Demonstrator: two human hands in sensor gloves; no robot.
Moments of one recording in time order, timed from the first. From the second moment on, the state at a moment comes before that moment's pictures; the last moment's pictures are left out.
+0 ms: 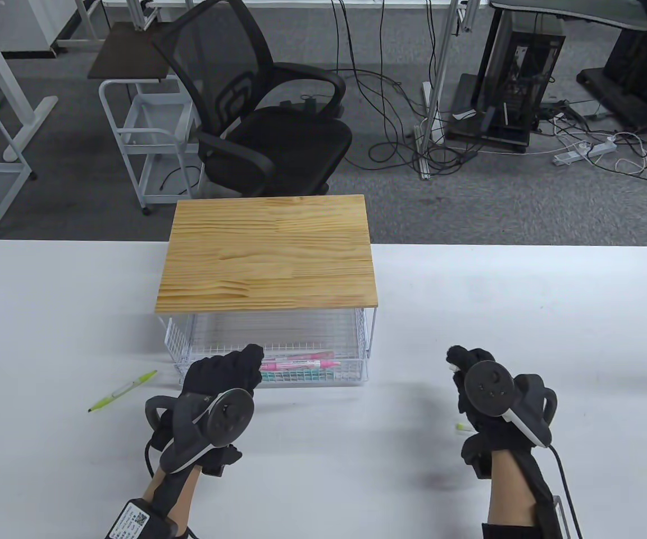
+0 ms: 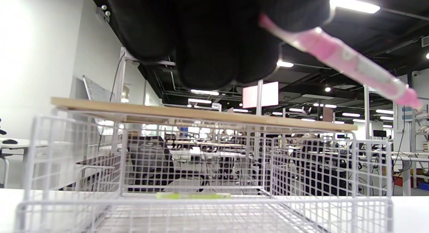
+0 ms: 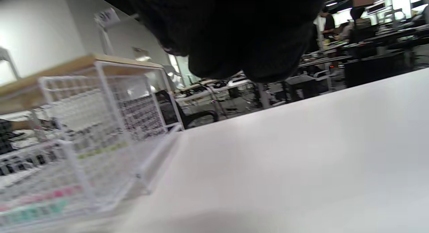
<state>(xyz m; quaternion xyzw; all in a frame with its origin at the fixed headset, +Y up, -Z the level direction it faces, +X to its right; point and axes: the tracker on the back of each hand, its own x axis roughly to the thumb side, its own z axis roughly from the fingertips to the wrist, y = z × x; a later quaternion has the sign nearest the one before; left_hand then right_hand) -0.180 -0.628 -0.274 0.16 -0.10 0.04 0.98 0.206 -0.670 -0.305 0.04 -0.08 0.98 0.15</state>
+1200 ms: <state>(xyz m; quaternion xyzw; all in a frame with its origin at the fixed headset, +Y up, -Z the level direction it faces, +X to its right) -0.155 -0.649 -0.278 0.15 -0.15 0.05 0.98 0.139 -0.676 -0.304 0.22 -0.08 0.95 0.23</state>
